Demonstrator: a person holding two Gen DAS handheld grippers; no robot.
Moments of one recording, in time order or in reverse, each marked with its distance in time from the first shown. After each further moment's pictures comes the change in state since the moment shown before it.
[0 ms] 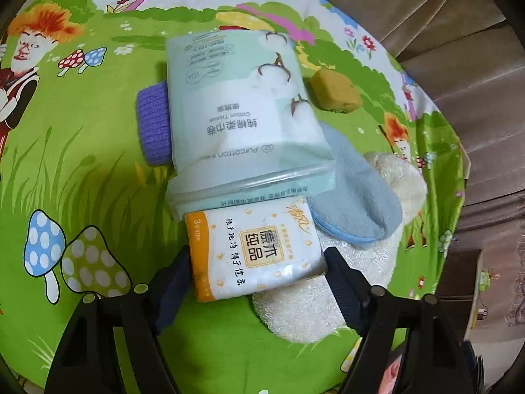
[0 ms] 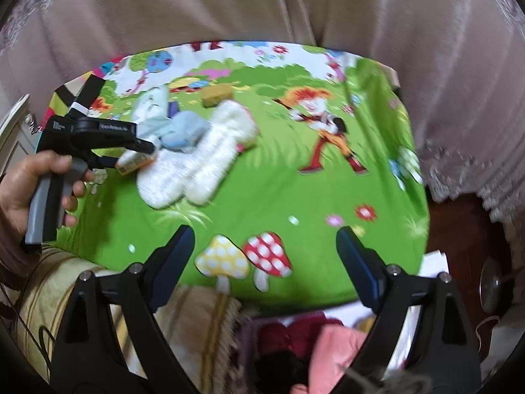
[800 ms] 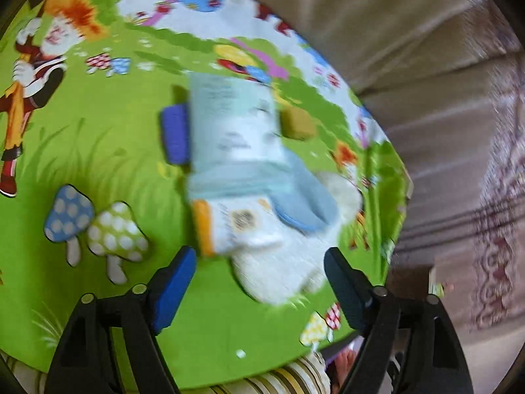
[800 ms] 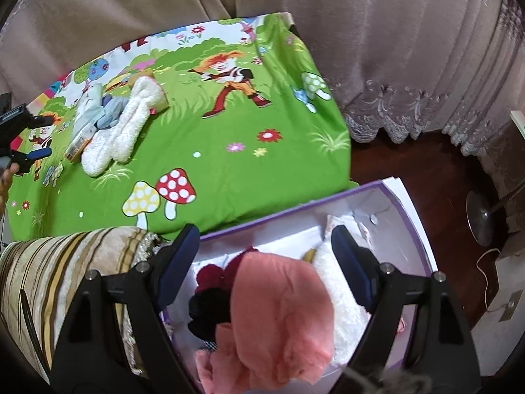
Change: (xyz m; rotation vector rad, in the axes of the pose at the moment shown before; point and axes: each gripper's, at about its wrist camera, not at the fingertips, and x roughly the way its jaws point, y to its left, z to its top) left arm -0.067 0.034 -0.014 -0.087 -0.081 -0.193; right arm -0.036 -0.095 -0.087 0.231 0.084 -0.135
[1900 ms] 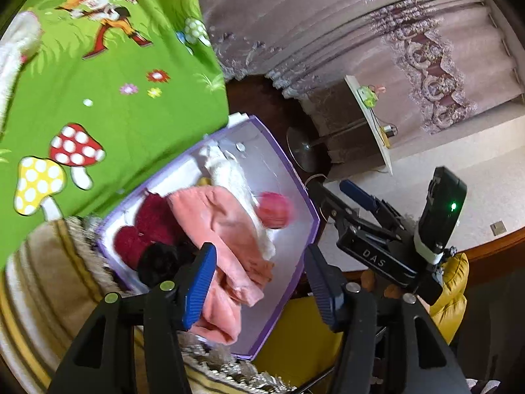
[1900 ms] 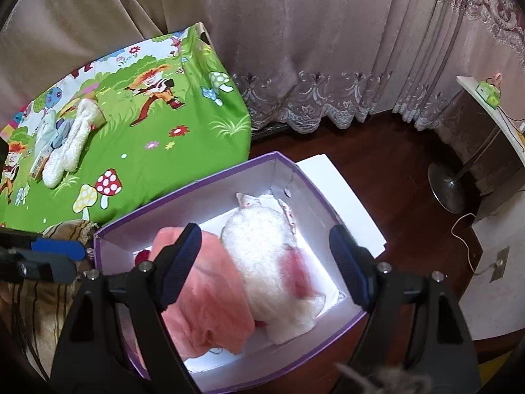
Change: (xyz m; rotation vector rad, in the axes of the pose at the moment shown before) left arm 0.074 -0.230 -0.257 0.613 0.517 -0.318; right arm -0.040 -0.091 -0.046 0.151 -0.033 -0.158
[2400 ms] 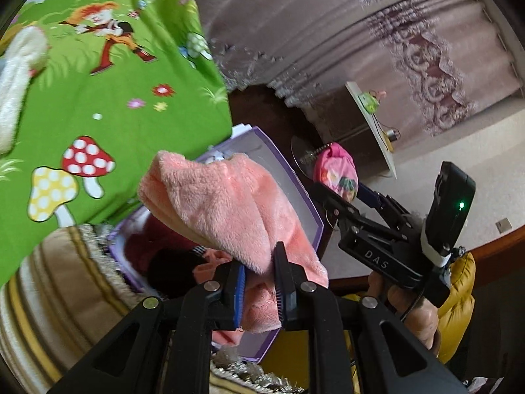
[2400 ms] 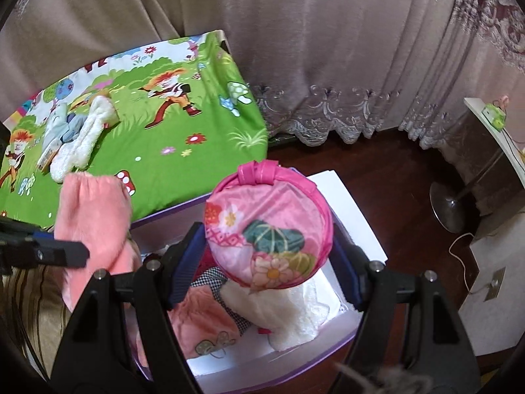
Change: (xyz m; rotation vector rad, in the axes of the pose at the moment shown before) left arm -0.002 -0.009 -0.005 0.034 -0.024 0.017; right arm -0.010 0.016 0.005 -0.060 -0.038 -0.004
